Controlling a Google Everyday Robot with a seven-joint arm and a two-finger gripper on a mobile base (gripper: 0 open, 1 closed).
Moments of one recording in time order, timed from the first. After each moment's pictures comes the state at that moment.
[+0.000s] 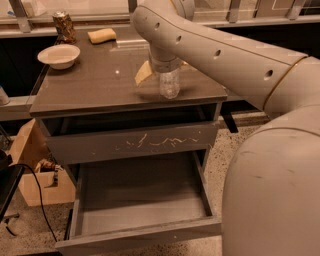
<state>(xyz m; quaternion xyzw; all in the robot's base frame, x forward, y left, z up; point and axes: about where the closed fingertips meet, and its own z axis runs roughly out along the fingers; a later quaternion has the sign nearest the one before) 0.743 -0.043 0.847 -0.12 0.96 -0.06 0.25</state>
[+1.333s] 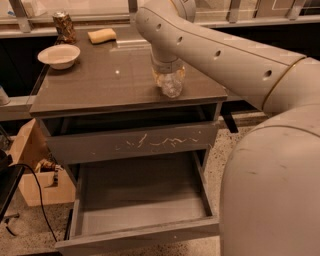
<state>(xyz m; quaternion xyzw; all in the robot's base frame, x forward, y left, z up) 0.745 -0.049 0.840 -0.11 0.96 -0.07 0.25</state>
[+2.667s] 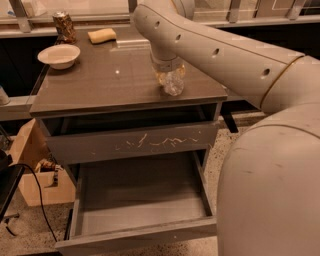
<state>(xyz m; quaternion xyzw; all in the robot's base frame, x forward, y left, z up) 0.744 -0.049 0.846 -0.12 0.96 -0.07 0.24</state>
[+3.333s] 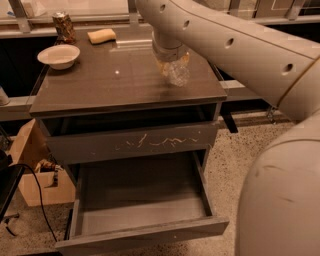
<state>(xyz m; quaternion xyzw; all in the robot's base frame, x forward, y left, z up) 0.730 -0.054 0.890 -0.18 0.94 -0.09 0.26</state>
